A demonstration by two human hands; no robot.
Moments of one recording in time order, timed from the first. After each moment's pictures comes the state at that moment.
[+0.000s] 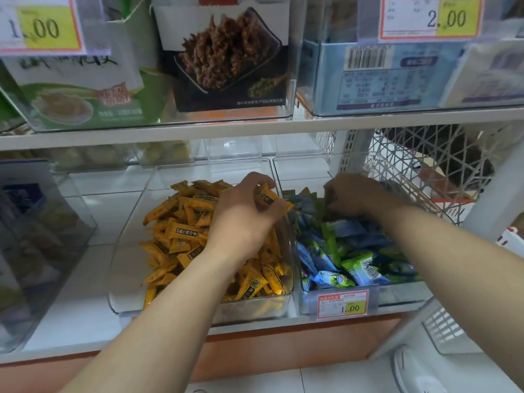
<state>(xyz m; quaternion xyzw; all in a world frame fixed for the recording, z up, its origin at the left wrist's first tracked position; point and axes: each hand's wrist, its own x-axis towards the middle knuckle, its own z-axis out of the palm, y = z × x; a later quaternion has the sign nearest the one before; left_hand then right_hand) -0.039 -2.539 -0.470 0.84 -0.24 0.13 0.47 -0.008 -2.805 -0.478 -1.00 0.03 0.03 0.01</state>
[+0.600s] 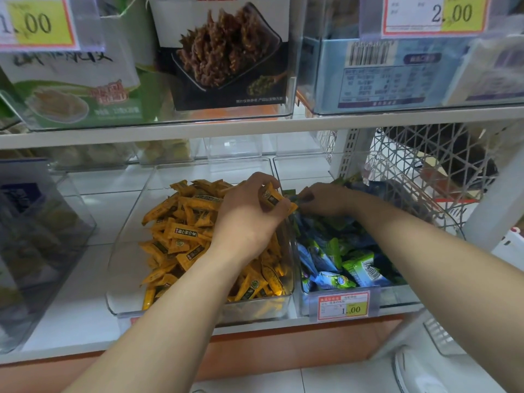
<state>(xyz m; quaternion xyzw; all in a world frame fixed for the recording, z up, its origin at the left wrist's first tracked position) -0.040 -2.546 -0.471 0.83 -0.24 0.13 0.48 0.005 -2.763 -0.482 -0.97 0.00 0.13 0.19</state>
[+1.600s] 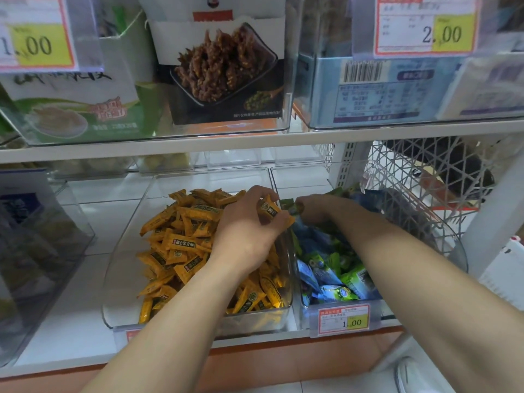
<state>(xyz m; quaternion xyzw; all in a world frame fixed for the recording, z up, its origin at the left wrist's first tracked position) -0.037 -2.546 -0.477 0.83 -0.24 0.11 0.49 0.046 -2.764 -0.504 -0.98 0.04 0.19 0.07</state>
